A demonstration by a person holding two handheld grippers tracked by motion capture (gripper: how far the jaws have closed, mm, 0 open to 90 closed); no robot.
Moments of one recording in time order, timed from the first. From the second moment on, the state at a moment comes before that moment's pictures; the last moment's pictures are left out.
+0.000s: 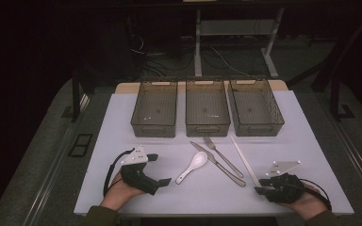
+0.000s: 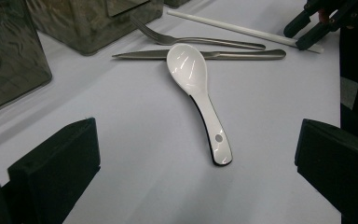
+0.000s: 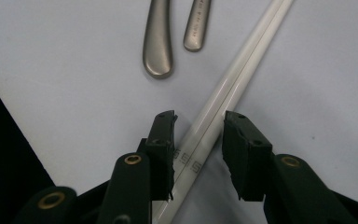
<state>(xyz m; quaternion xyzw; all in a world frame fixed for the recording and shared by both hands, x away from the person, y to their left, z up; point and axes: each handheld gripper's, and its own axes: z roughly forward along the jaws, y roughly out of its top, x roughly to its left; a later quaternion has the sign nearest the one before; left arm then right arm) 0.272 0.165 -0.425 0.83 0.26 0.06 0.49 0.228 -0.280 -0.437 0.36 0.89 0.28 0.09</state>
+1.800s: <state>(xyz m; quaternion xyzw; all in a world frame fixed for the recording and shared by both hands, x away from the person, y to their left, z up) 0.273 0.163 -0.427 0.84 0.25 0.05 0.48 0.275 -0.315 -0.423 0.42 0.84 0.33 0.10</state>
